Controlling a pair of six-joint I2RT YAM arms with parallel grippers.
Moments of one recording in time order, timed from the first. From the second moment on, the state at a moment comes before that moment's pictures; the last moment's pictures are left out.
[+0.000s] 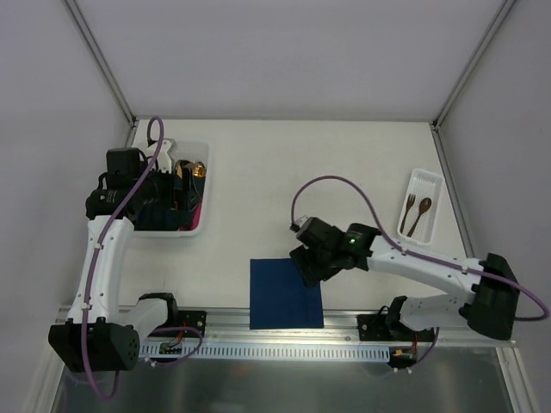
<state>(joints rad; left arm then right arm) 0.05 1.05 1.10 -0.84 0.44 0.10 1.01 1.18 0.91 -0.88 0.03 0.44</state>
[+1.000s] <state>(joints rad) 0.18 1.14 1.16 -0.86 0.62 0.09 1.12 1.79 1.12 -0.76 0.04 0.16</state>
